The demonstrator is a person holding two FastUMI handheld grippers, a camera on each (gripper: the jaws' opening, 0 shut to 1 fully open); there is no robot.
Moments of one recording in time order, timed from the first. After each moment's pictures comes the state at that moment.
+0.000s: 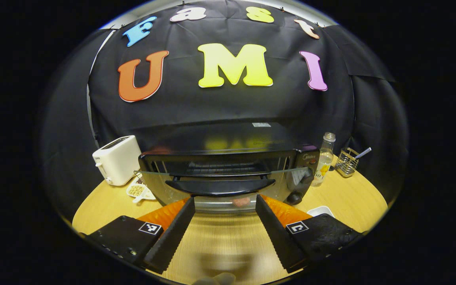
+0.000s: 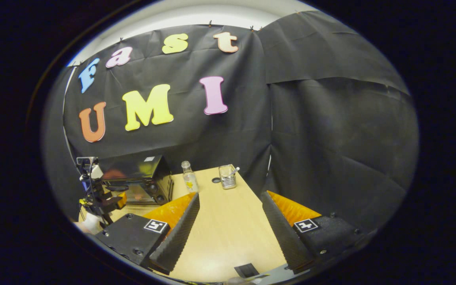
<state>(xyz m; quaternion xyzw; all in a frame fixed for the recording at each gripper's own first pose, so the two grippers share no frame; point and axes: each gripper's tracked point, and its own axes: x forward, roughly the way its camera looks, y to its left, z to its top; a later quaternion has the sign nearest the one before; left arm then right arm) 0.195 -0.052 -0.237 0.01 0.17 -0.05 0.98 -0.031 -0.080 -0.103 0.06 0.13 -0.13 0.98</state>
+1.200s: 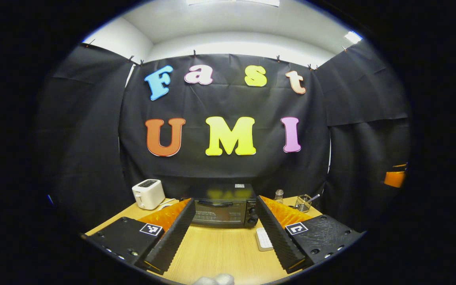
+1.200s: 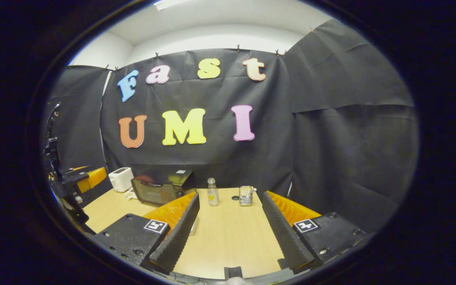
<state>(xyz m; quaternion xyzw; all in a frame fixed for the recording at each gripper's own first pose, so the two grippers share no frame) -0.091 -0.055 -0.020 -0.02 0.01 -0.02 1.00 -0.125 -0.079 -0.061 0.01 0.03 0.01 1.00</state>
